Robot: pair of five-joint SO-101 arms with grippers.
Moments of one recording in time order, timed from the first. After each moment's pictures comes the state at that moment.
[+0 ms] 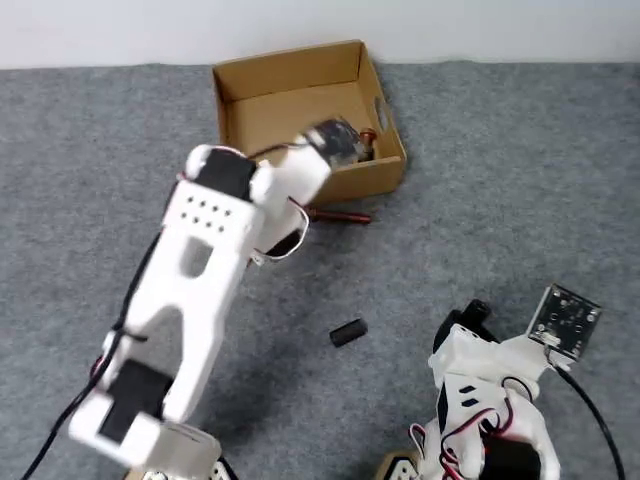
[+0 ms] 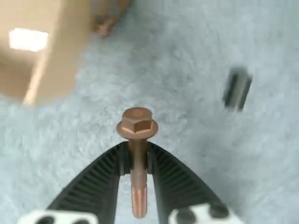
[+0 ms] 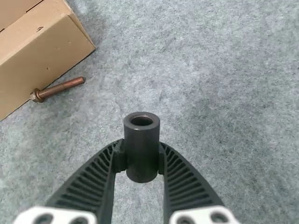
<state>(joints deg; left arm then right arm) 18.5 -1.8 -7.1 98.8 -15.0 5.3 -103.6 67.8 85.1 -22.0</state>
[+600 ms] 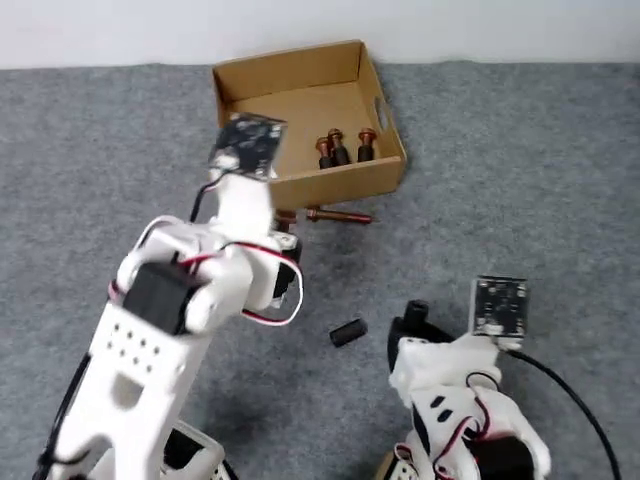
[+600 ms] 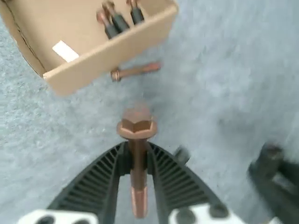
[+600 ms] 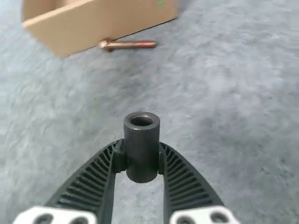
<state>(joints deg) 24.7 -38.2 19.8 80.7 21.7 -18.2 -103.6 67.8 85.1 -18.9</state>
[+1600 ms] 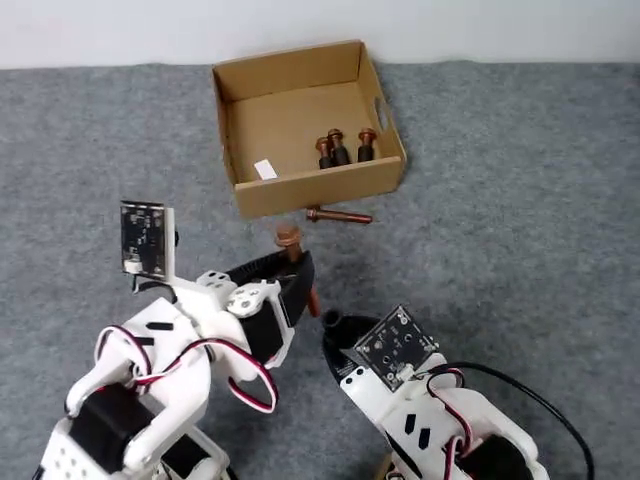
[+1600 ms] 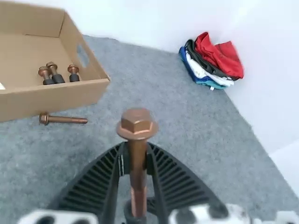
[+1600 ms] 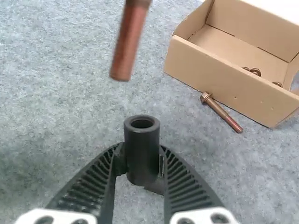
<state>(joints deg) 34.6 -69.1 40.7 65.4 42.0 -40.5 -103.5 67.8 74.1 8.8</state>
